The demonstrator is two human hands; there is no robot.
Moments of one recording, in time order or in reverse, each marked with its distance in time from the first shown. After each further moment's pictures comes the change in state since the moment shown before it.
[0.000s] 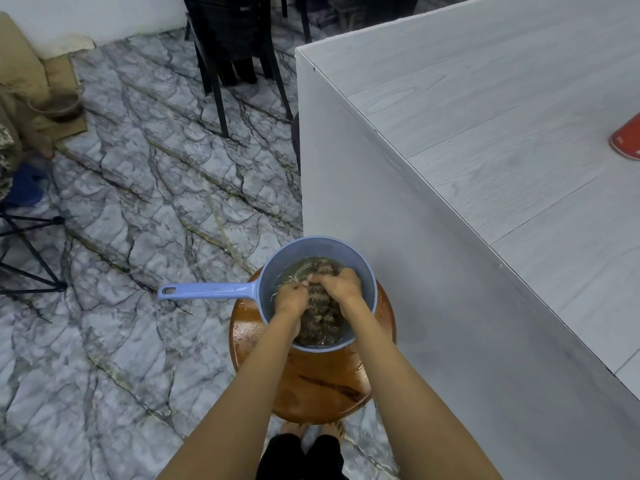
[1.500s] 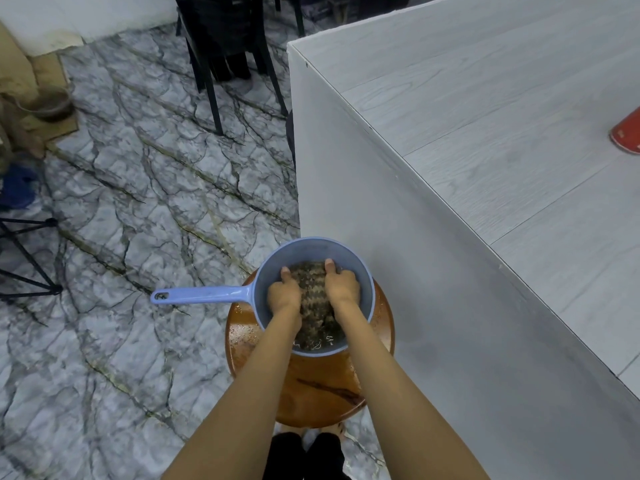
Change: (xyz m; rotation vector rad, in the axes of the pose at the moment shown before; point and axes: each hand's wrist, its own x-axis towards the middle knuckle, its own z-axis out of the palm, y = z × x) left_hand 0.012 0.009 0.007 -0.066 0.173 -0.035; right_hand 0.002 -0.002 0.004 0.136 0.126 0.082
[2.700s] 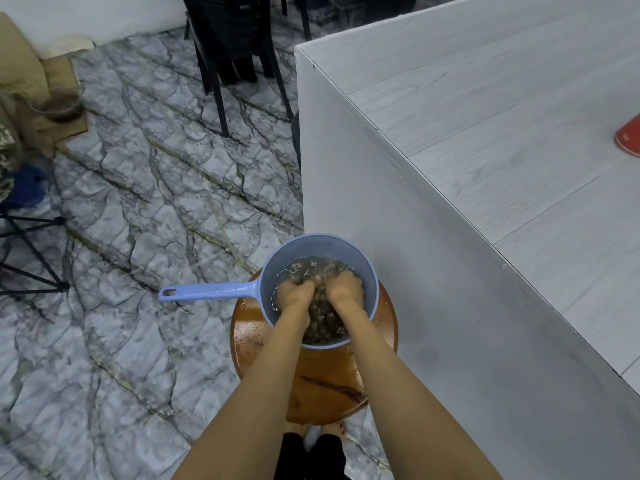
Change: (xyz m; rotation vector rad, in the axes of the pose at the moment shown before) left_hand 0.001 -0.009 0.005 -0.038 -0.056 0.012; right_hand -0.007 0.001 -0.002 -0.398 -0.002 -0.064
